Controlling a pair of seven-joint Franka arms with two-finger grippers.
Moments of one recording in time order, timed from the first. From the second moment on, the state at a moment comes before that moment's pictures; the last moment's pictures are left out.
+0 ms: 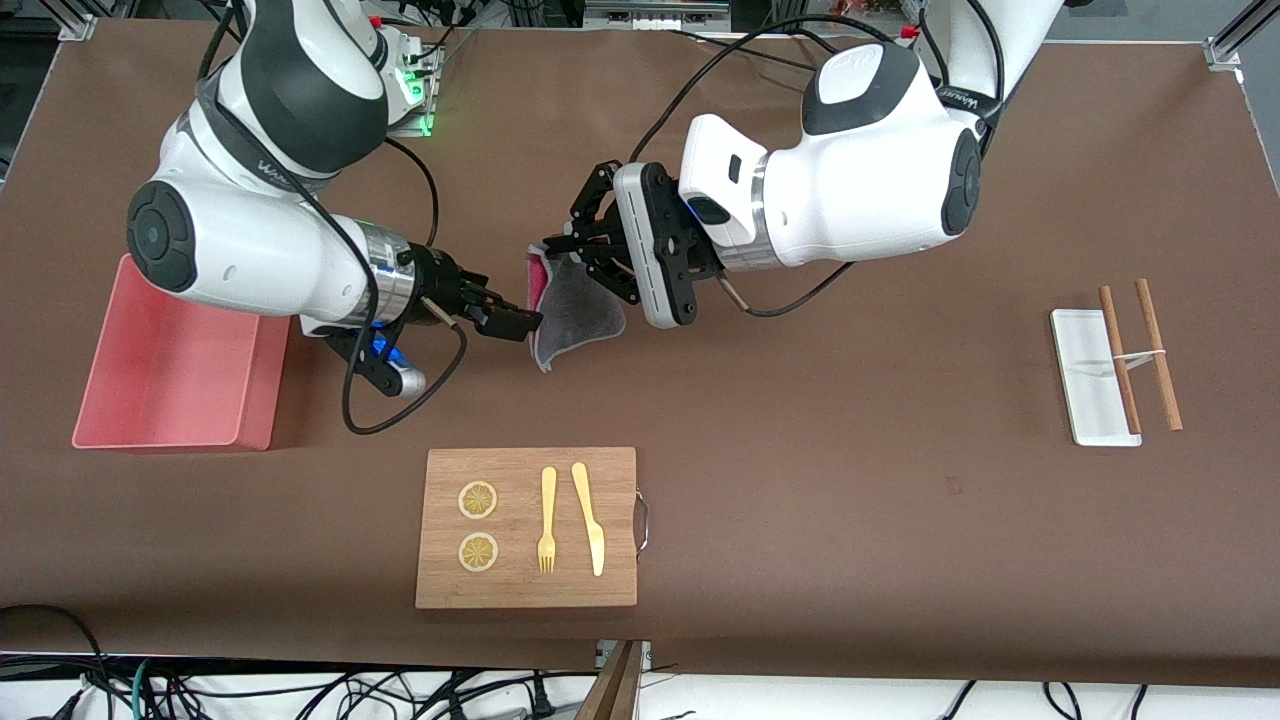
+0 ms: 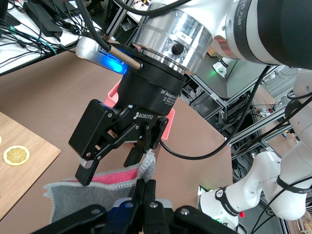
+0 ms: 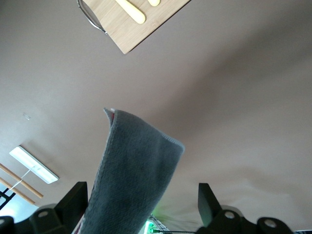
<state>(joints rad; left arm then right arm) -0.29 0.58 -0.43 -1.09 -0.76 2.04 0.56 0.35 0.48 0.04 -1.20 0.51 1.62 0.94</state>
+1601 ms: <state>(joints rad) -0.29 0.58 -0.43 -1.09 -0.76 2.04 0.56 0.34 0.49 0.04 -1.20 0.51 1.57 0.89</state>
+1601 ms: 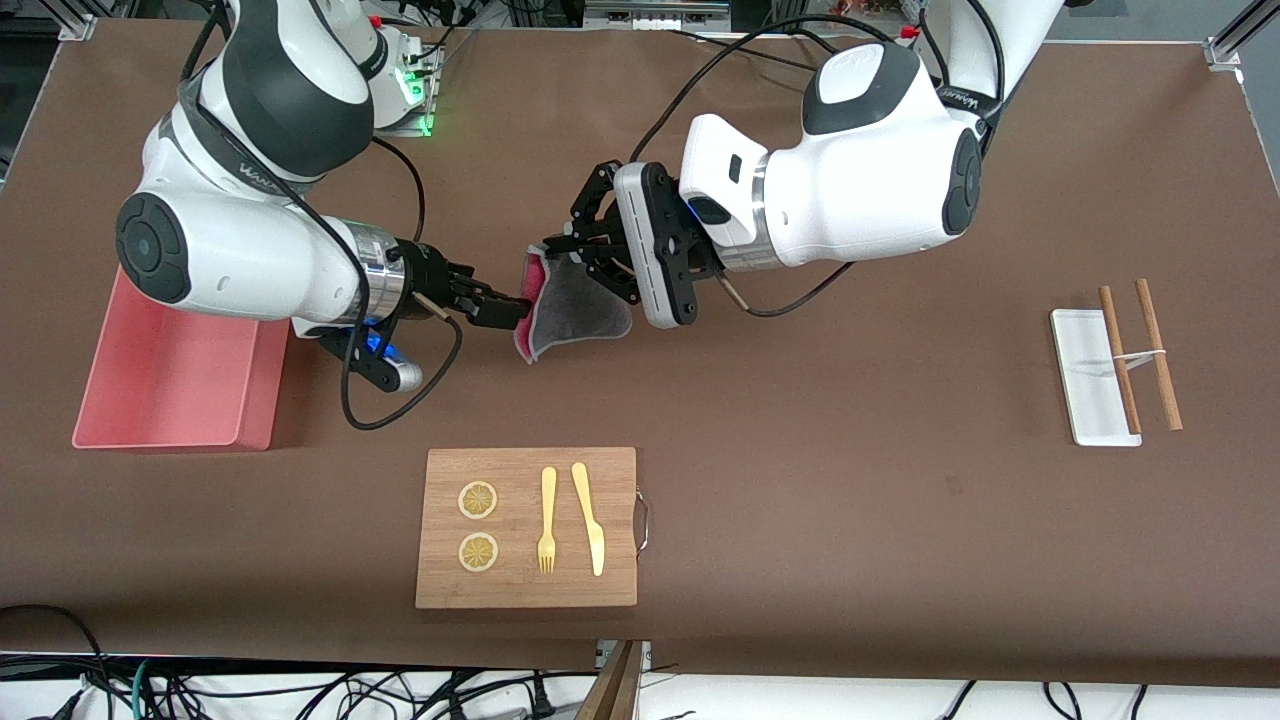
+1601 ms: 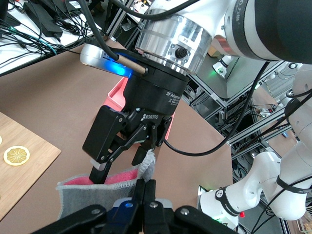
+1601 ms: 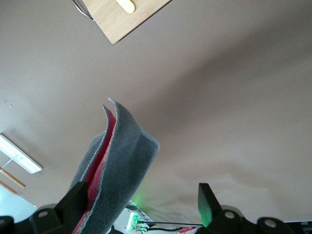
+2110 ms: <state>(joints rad) -0.28 0.58 -0.43 -1.09 -0.76 2.04 0.56 0.35 0.51 0.05 -1.21 0.52 1.59 0.89</state>
